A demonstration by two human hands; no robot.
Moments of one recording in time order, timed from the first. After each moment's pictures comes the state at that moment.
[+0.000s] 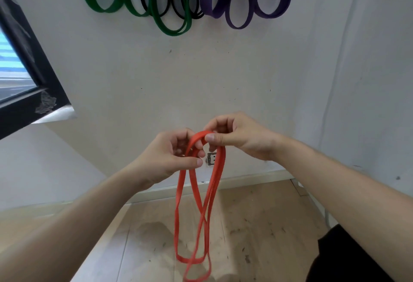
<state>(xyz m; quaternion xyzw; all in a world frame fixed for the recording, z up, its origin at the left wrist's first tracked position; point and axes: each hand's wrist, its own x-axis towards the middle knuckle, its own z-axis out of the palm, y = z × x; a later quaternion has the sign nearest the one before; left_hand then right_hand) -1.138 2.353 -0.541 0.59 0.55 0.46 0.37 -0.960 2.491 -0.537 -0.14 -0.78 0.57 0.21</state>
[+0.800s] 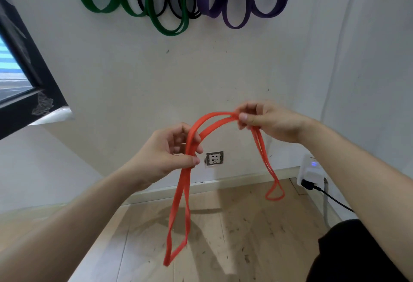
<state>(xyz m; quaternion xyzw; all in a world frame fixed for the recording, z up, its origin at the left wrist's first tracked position) -1.137 2.353 -0.538 0.58 0.54 0.48 0.37 -0.914 2.555 -0.536 -0.21 -0.77 0.56 0.23</state>
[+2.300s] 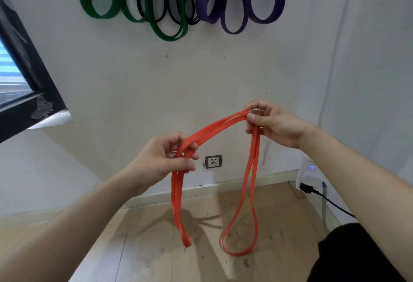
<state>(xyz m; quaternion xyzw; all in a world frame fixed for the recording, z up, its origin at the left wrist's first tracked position) -1.143 2.353 -0.544 0.55 0.56 0.49 0.40 -0.901 2.561 -0.542 -0.20 -0.68 0.64 0.29</state>
